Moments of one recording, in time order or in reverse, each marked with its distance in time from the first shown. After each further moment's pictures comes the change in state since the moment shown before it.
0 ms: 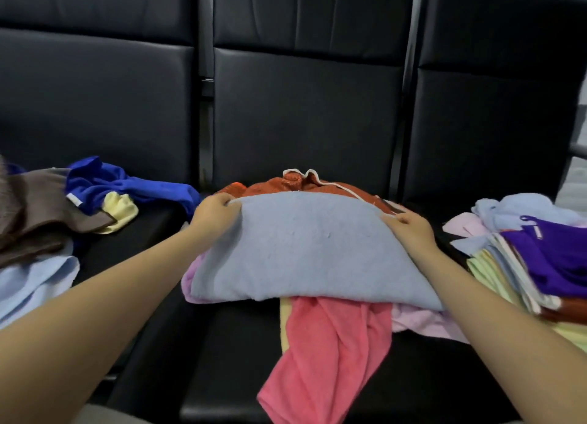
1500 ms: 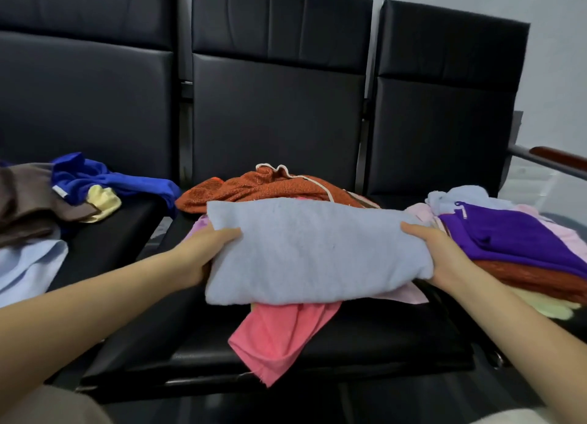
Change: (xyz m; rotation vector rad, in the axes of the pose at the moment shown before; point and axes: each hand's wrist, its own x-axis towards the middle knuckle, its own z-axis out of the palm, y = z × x) left_hand -0.133 0.044 -0.011 -0.694 -0.352 -0.329; right_hand -0.111 -0.012 -0.112 0.566 -0.274 0.244
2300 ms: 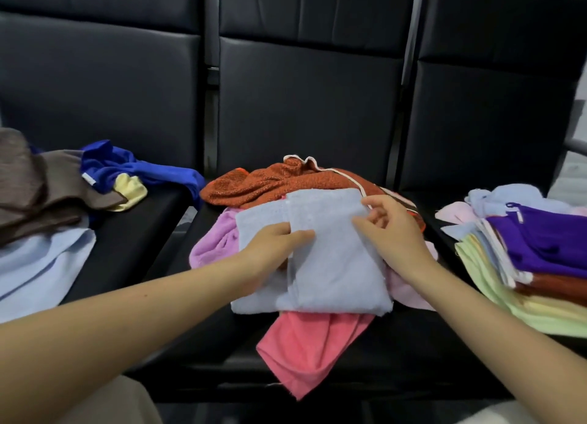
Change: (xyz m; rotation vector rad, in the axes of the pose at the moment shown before) left_hand 0.011 -0.013 0.038 0.209 -0.125 0.112; right_hand 0.042 0.031 0.092 -0.686 0.073 -0.612
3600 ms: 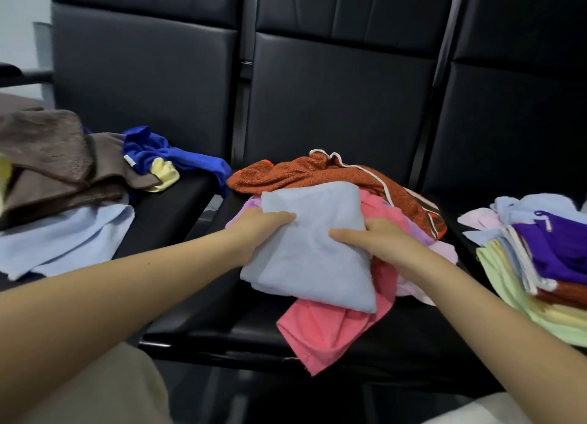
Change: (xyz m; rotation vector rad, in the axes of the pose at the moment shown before) left_hand -0.008 -0.004 -0.050 0.045 0.250 -0.067; right_hand -0.013 -0.039 0.023 0.056 -0.511 0.346
